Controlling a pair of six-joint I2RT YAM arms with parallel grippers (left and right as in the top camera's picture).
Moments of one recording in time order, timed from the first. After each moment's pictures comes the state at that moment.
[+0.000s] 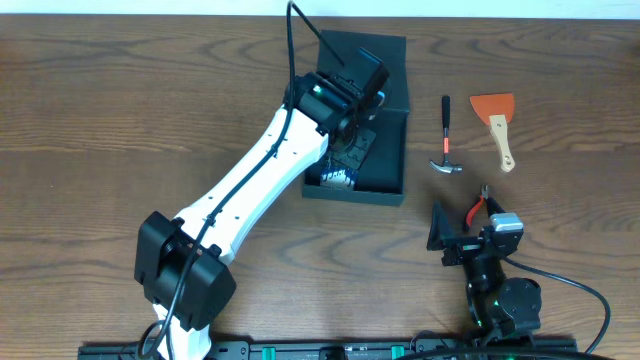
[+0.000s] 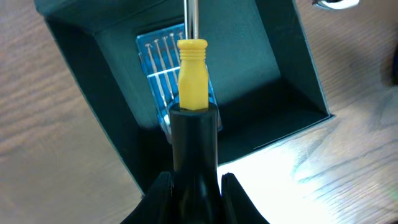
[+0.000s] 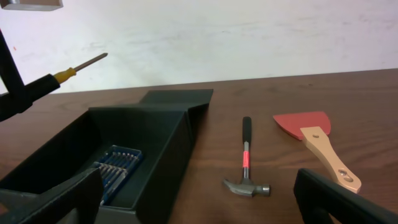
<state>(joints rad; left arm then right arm) -0.68 1.95 1.88 -1.20 0.03 -0.17 0.15 0.01 0.01 -0.07 0.01 0.16</state>
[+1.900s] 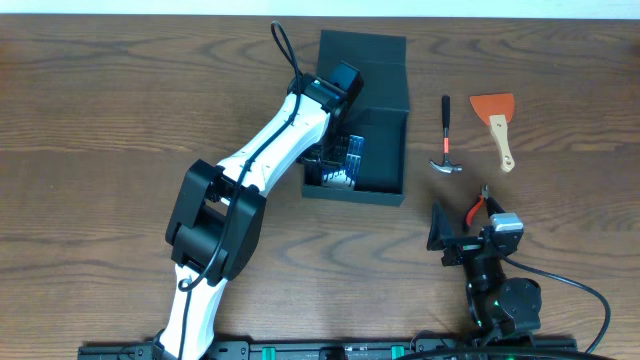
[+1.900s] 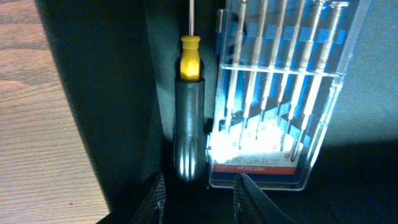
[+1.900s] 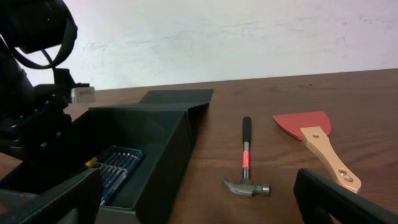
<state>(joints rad) -0.57 2.19 1.83 -1.15 0.02 -0.38 0.15 0.01 0.01 -0.07 0.01 0.16</state>
